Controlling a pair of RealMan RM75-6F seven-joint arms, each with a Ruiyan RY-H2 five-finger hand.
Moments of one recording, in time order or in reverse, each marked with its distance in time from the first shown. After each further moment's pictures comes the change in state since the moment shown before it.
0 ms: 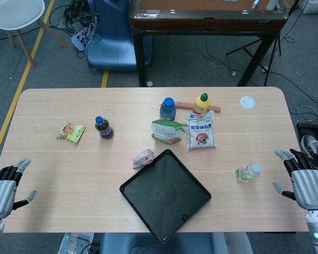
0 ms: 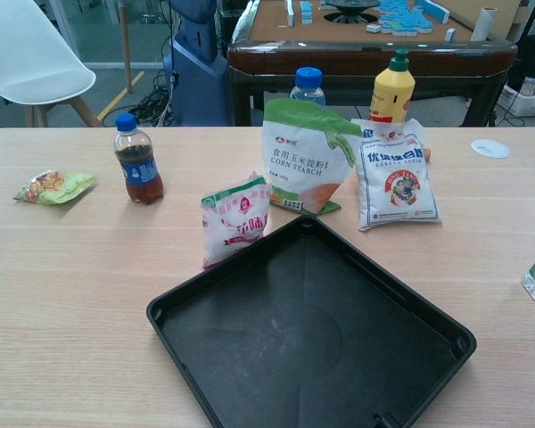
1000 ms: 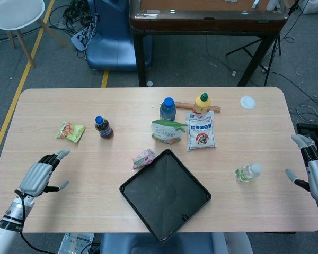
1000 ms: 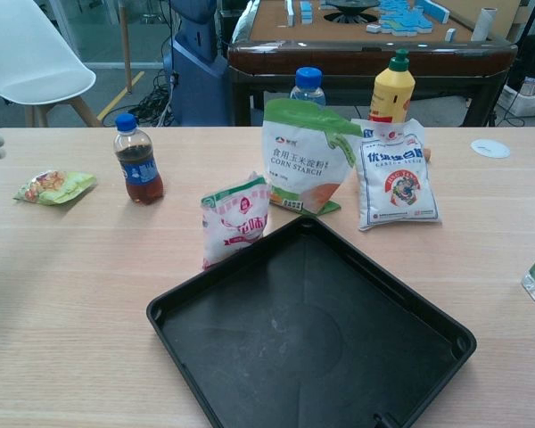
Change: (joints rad) left arm -0.237 -0.068 -0.026 0.083 0.033 -0.305 -0.240; right arm 0.000 0.101 0.084 -0.118 0.033 0.080 -0.077
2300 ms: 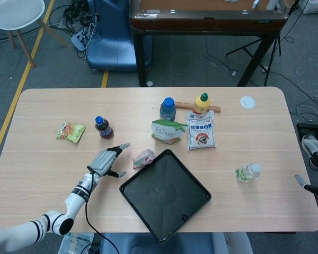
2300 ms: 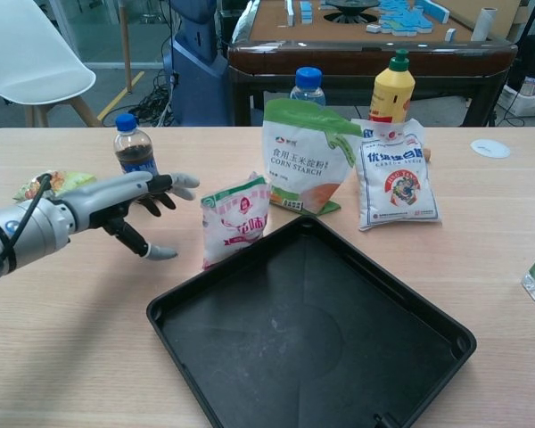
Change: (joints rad) left arm -0.347 -0.470 -0.128 0.277 -0.245 -0.348 0.043; right arm -0.041 0.031 -0.016 -0.004 0.046 0.004 0.042
